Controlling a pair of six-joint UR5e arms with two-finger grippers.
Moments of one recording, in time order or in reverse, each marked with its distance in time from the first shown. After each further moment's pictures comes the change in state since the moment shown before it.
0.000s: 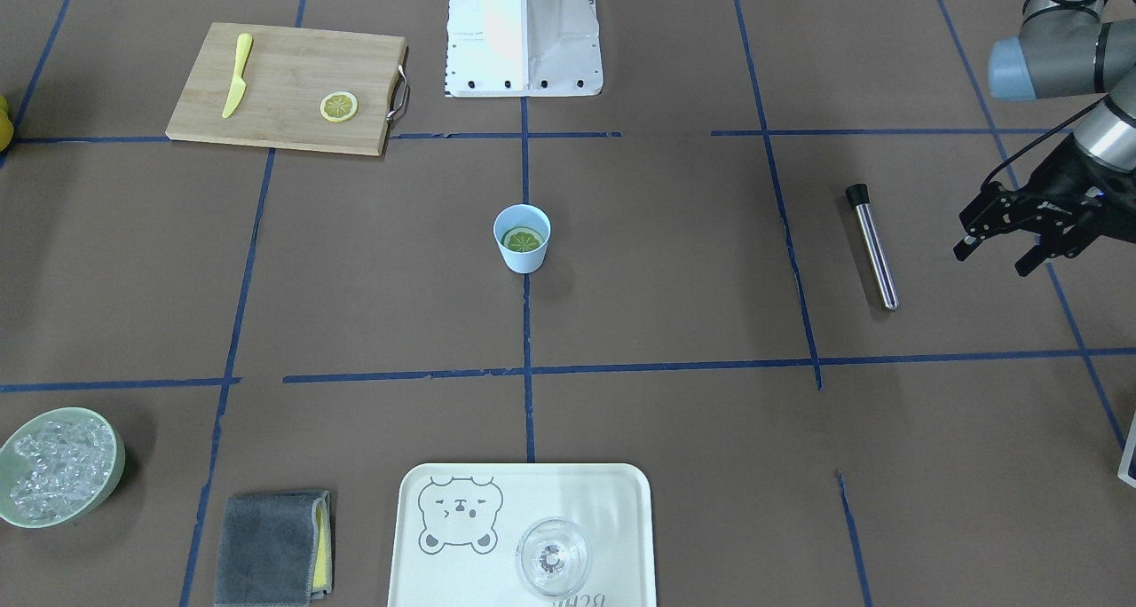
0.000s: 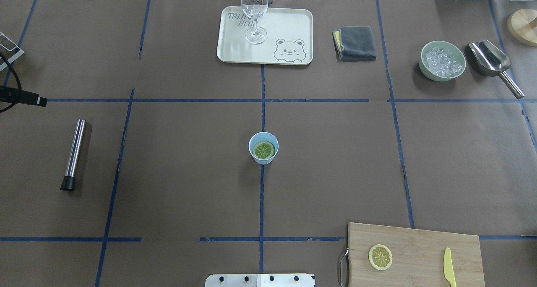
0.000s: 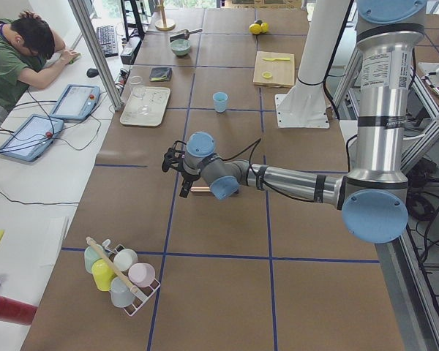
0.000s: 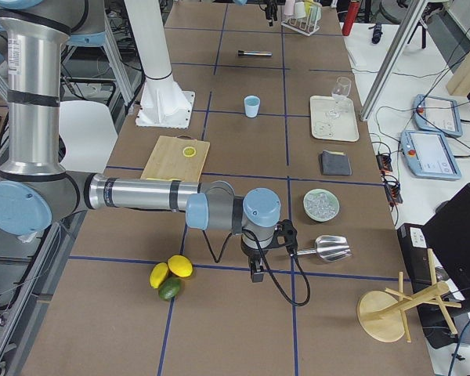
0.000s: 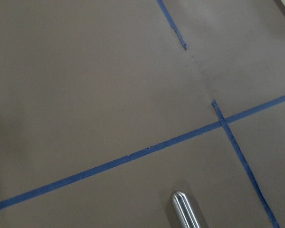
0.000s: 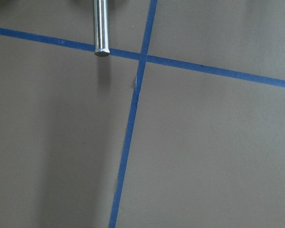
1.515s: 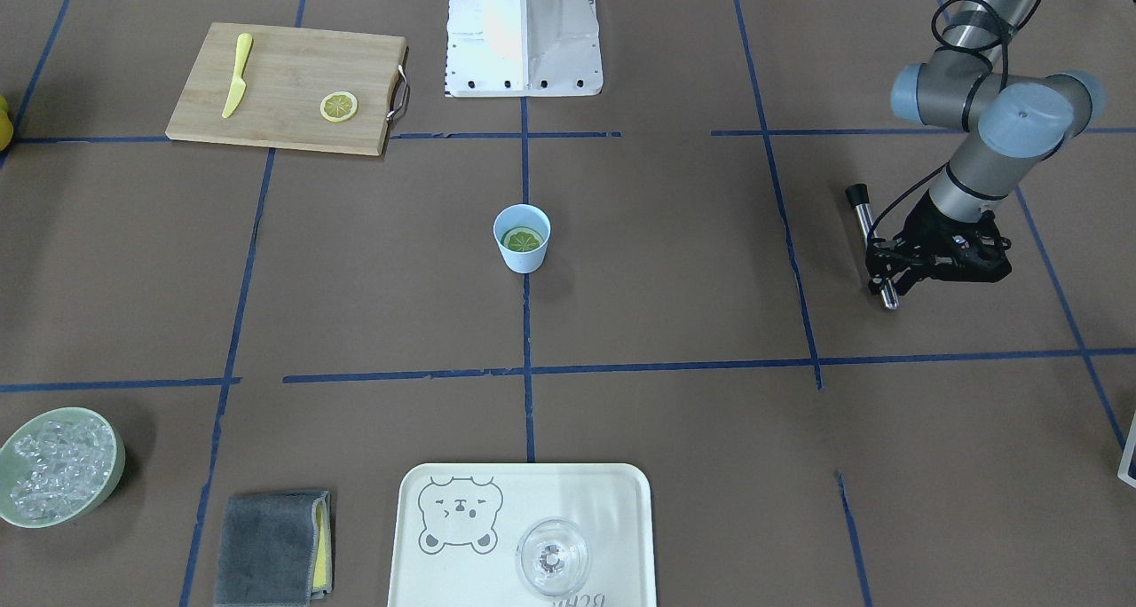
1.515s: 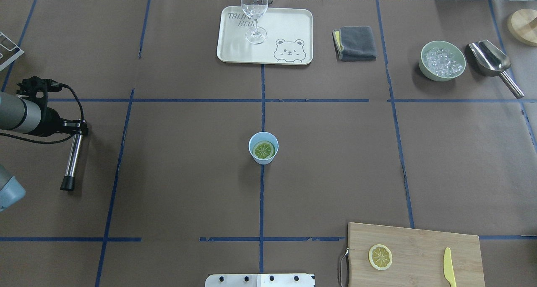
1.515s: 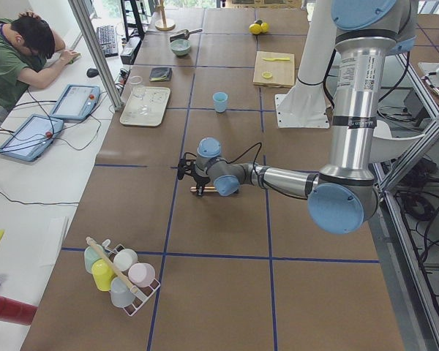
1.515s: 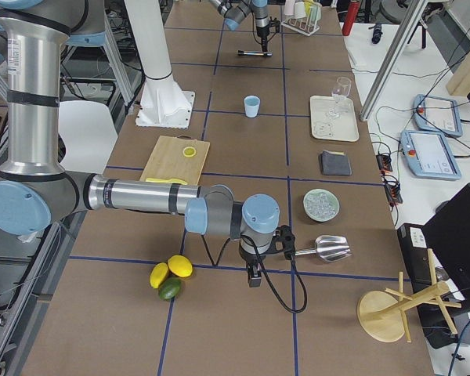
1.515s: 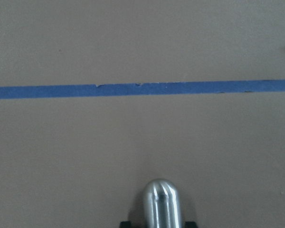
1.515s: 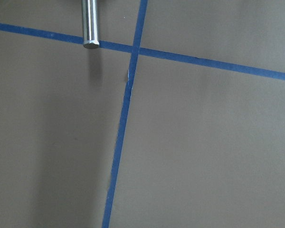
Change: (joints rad) left arm 0.245 -0.058 0.102 0.002 0.198 -0.215; right arm 0.000 -0.001 -0.023 0.007 -0.005 -0.002
